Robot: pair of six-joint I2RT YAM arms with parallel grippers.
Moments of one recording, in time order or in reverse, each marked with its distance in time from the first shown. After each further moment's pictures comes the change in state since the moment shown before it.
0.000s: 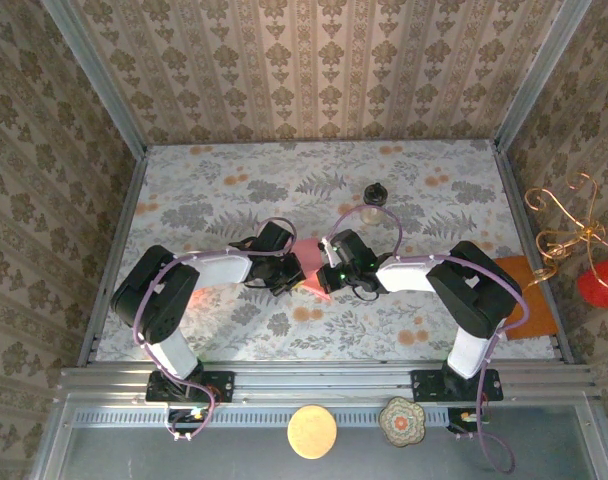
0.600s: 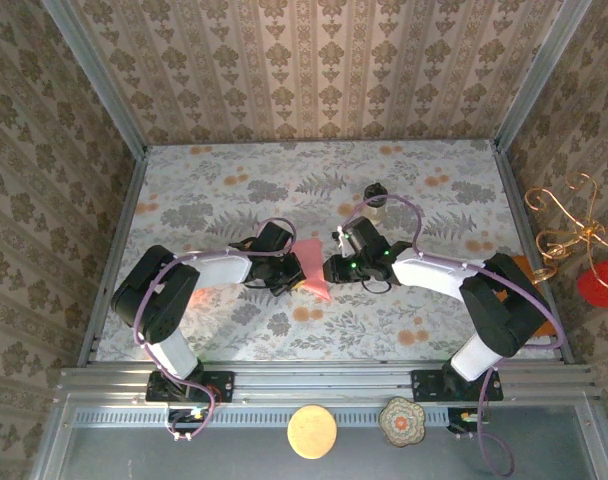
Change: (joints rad) left arm 0.001 0.002 -0.006 0.013 0.001 -0.012; right arm -0.051 -0.167 0.044 -0.265 -0.113 0.174
